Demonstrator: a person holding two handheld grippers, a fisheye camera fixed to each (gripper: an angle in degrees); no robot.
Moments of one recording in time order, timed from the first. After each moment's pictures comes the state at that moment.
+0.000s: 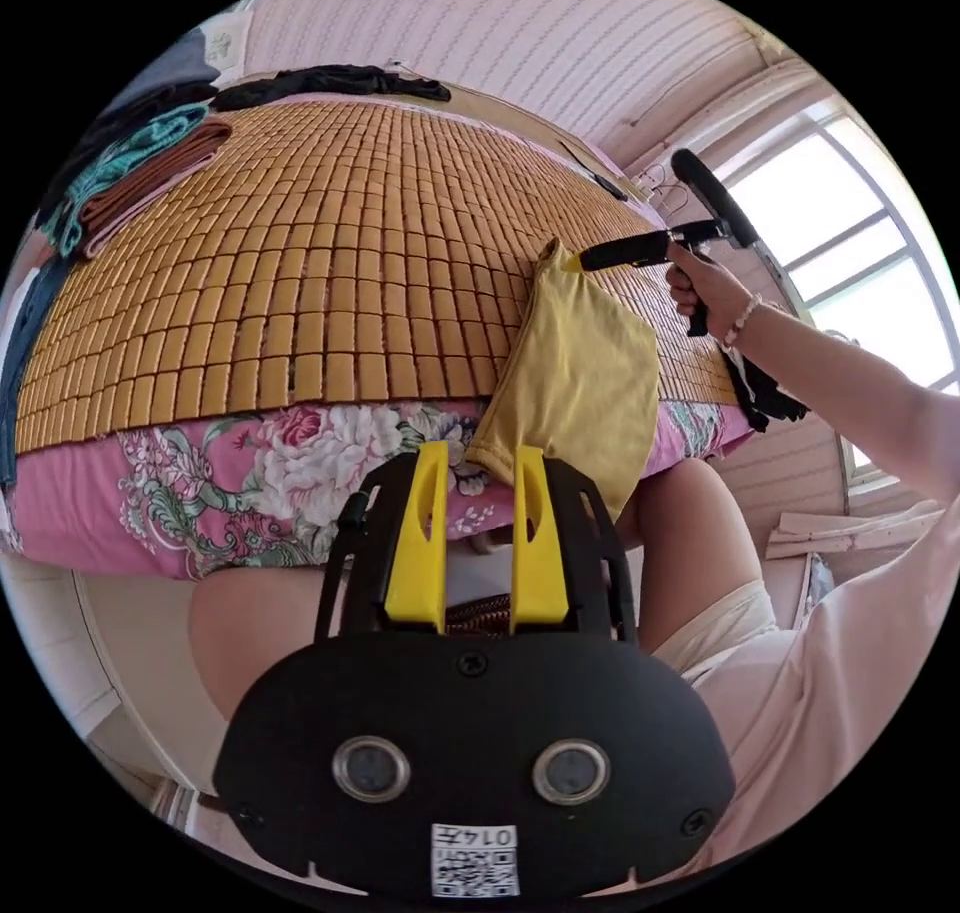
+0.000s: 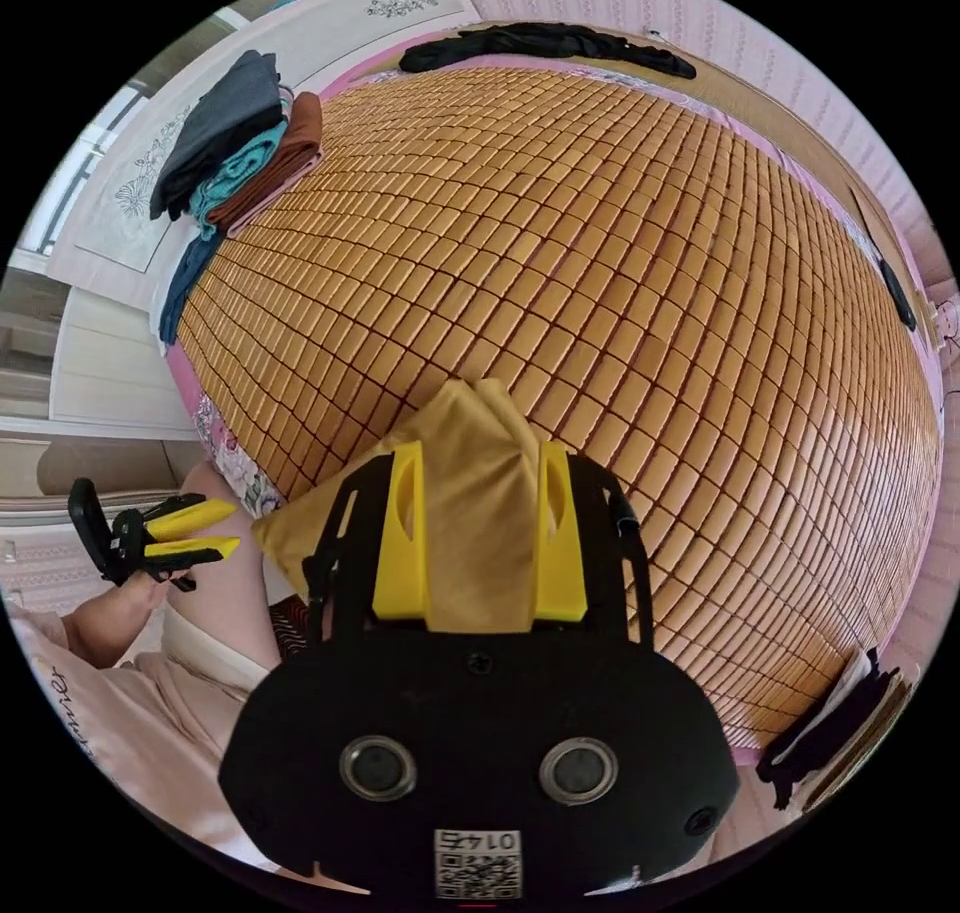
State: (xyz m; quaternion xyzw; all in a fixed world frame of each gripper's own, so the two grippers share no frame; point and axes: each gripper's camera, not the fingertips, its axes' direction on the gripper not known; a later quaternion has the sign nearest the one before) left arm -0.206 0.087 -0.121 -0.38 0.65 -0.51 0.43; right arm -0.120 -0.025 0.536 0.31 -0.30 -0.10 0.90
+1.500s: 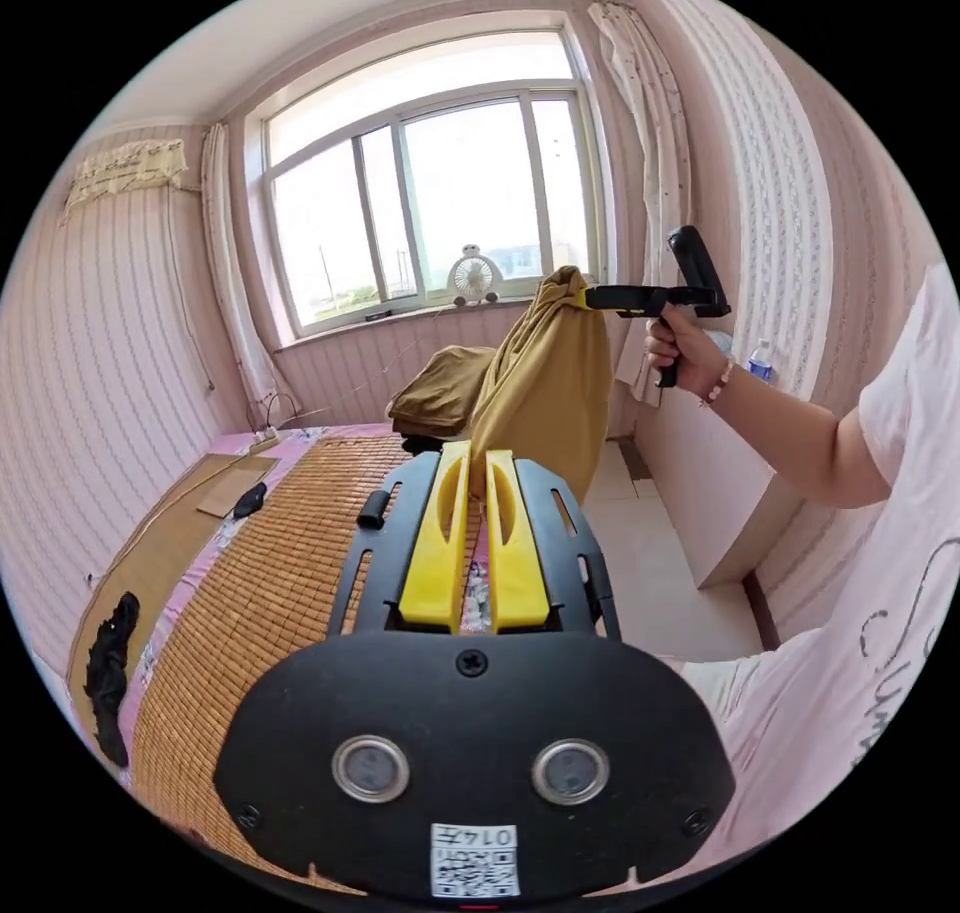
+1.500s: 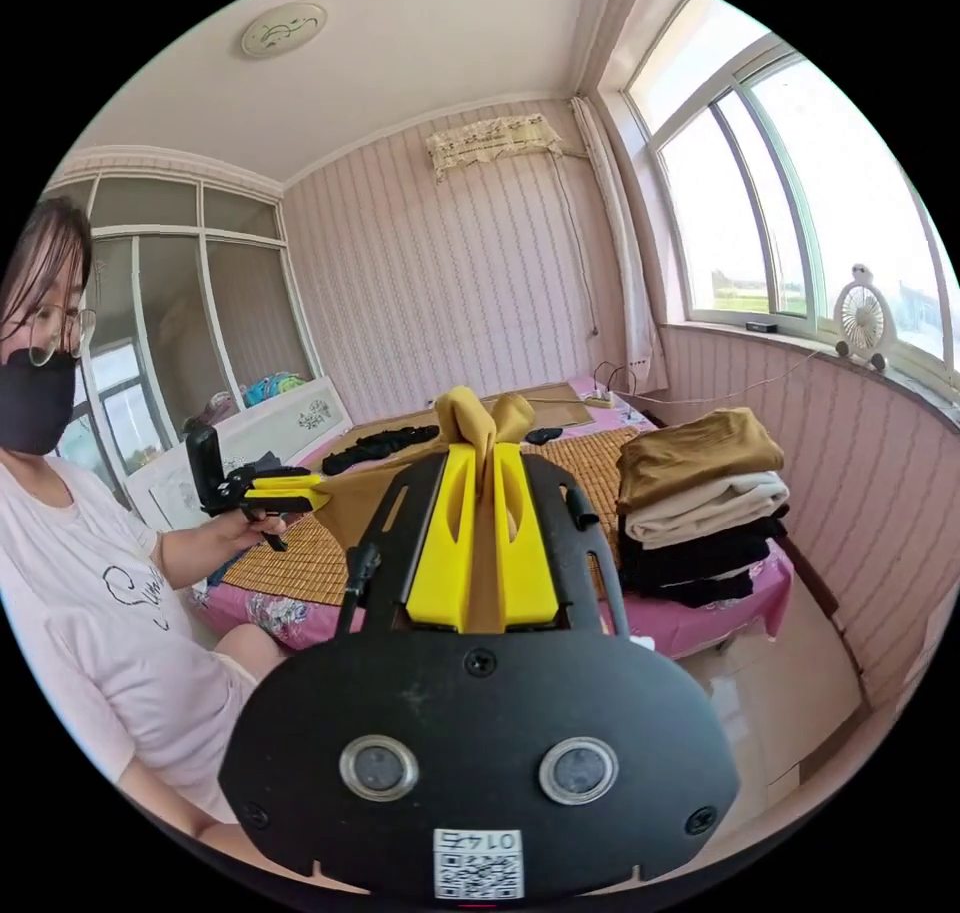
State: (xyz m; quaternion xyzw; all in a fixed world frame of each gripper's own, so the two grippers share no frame) left arm -0.560 -0.415 -0.158 0.22 0.68 -0.33 0.62; right arm -0.056 0.690 0.869 0.70 -0.26 0.28 0.61
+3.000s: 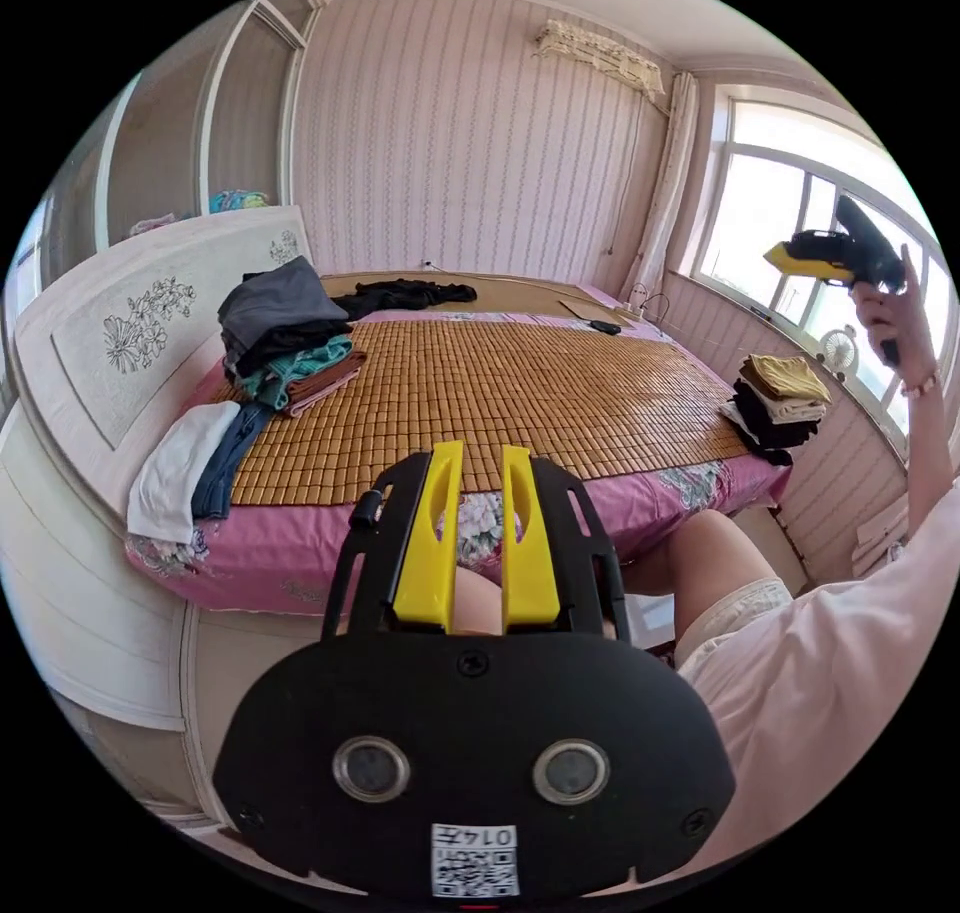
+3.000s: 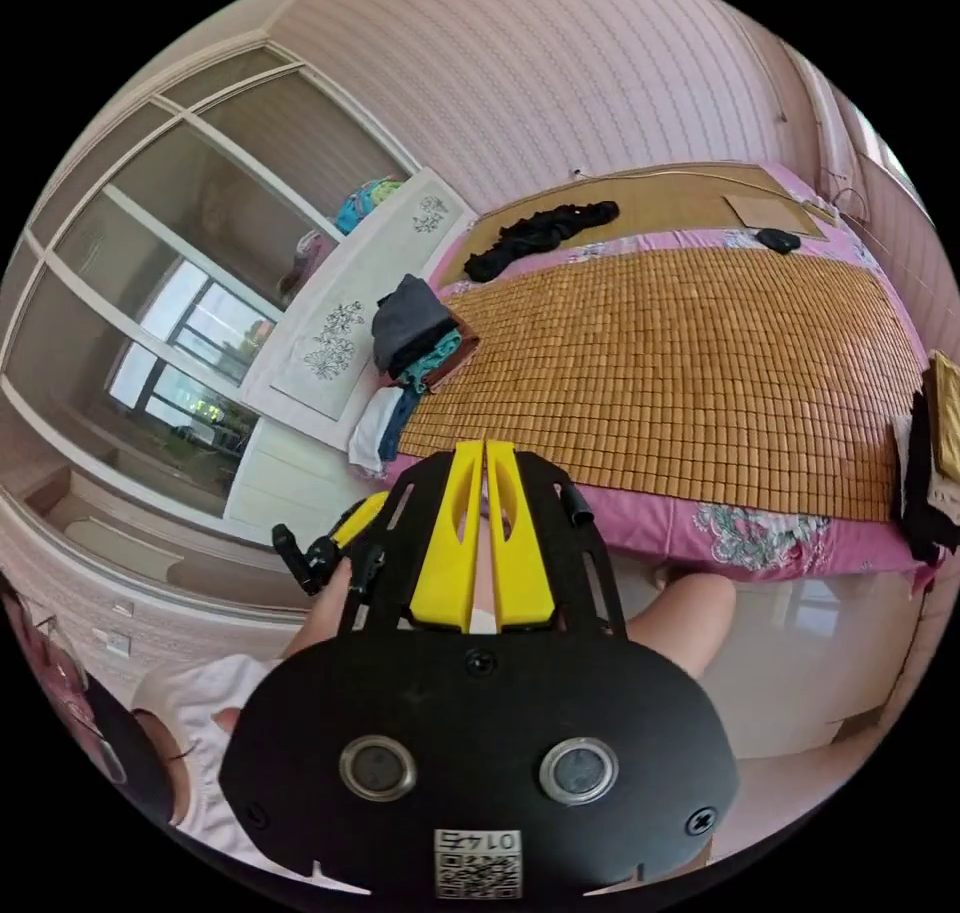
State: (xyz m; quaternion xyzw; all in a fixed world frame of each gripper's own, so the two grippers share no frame) left arm -0.582 0.145 -0.284 -0.27 0.47 -0.56 0.63; right arm -0.285 0.532 0.589 0.46 -0.48 0.04 0.75
